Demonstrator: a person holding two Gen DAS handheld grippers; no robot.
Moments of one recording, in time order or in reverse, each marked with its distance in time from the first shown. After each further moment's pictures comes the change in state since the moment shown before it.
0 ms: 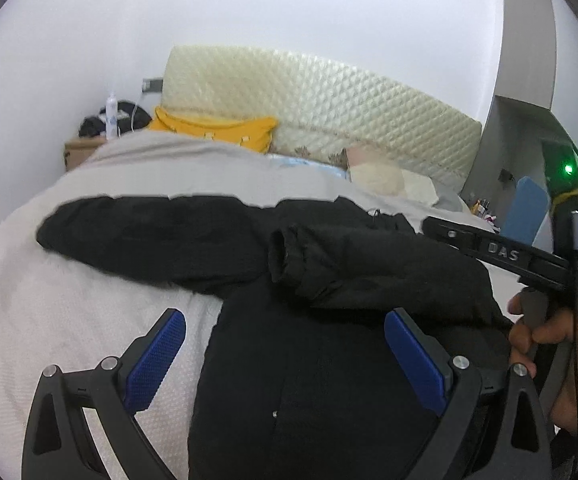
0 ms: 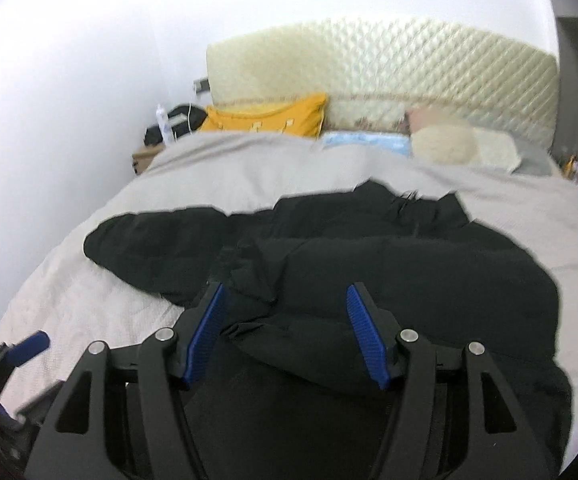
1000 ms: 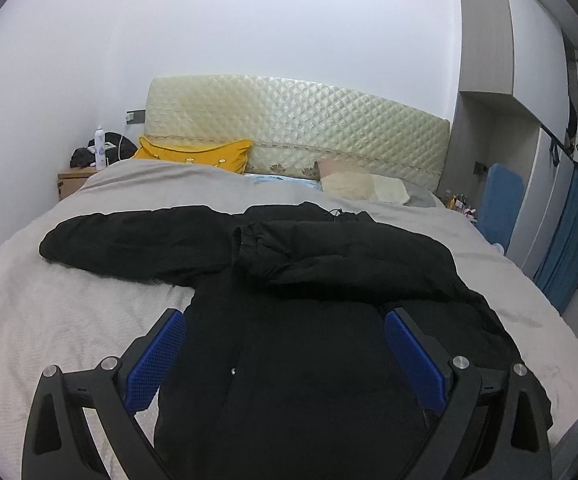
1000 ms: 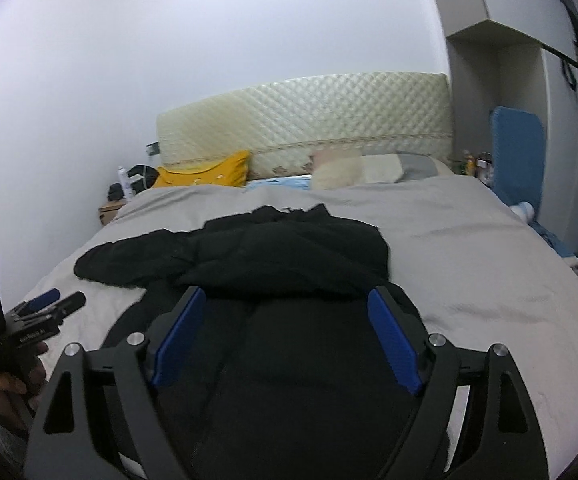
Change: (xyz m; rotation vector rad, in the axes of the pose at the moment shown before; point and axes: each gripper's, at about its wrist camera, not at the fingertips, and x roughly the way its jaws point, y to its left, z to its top) left arm -0.057 -0.053 -0.051 0.083 -0.074 -0.039; right arm -0.237 -0.091 -0.124 0.114 -0.194 -0.188
